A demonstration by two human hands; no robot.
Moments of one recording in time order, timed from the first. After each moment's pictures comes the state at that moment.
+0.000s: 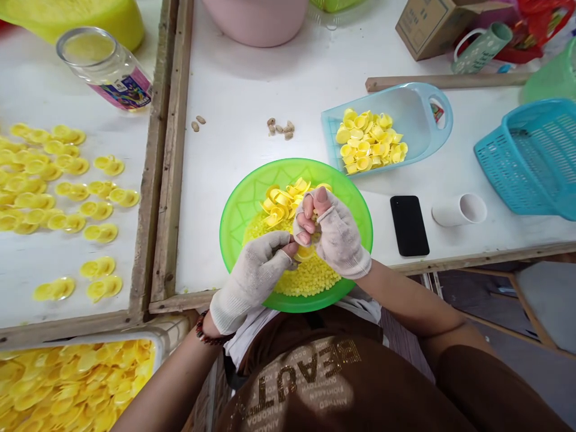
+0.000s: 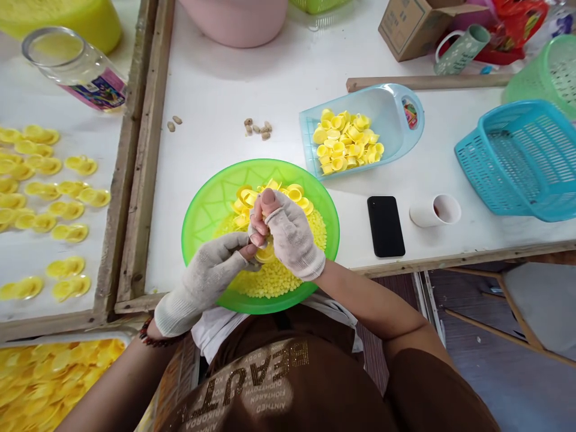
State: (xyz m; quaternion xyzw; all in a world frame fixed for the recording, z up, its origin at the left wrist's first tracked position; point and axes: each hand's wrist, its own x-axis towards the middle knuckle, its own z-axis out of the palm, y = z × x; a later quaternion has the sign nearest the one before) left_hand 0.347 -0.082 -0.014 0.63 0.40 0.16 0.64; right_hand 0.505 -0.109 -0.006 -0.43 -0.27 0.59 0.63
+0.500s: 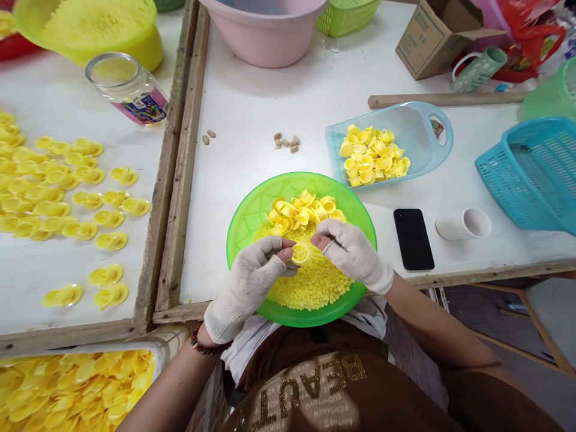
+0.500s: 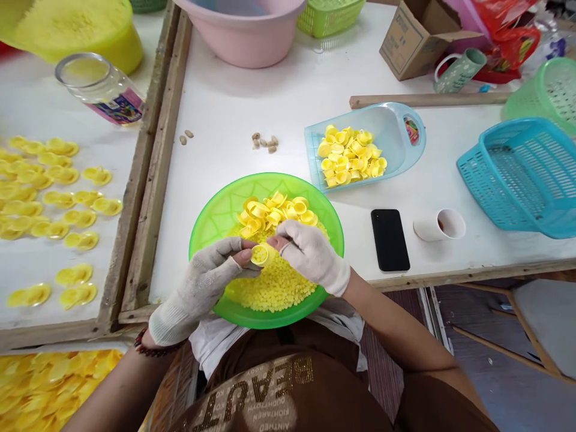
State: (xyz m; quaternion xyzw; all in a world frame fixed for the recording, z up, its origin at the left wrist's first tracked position) left_hand 0.339 -0.073 -0.015 0.52 0.44 0.20 0.71; right_hand 0.550 -0.132 -0.017 -0.61 -0.59 0.37 0.37
